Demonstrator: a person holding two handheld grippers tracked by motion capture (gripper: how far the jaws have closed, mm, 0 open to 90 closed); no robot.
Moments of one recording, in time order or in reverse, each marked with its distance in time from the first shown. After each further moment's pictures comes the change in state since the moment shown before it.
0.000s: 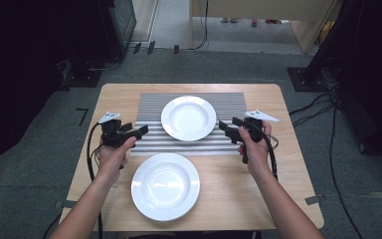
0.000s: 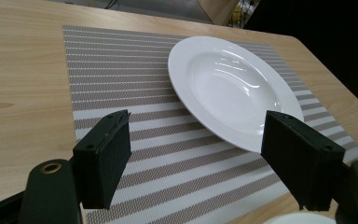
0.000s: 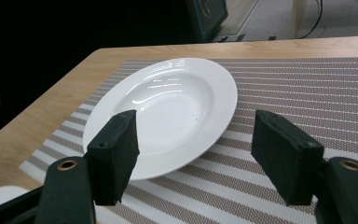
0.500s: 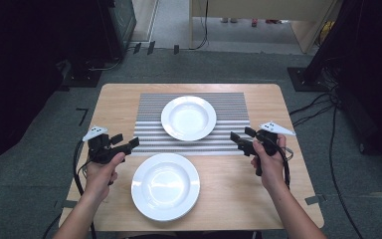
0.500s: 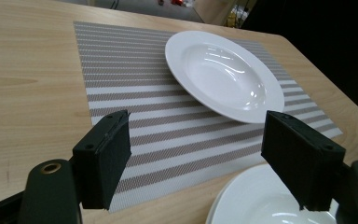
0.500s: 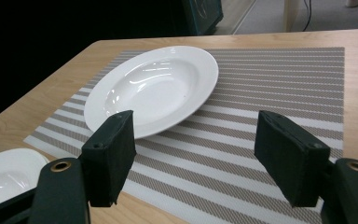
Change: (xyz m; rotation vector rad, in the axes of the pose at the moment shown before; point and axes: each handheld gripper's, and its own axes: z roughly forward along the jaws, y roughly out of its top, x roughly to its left) left arm -0.005 -0.027 -0.047 -0.028 -0.010 0.028; right arm -0.010 -0.020 -0.047 -0.005 -0.014 -0.025
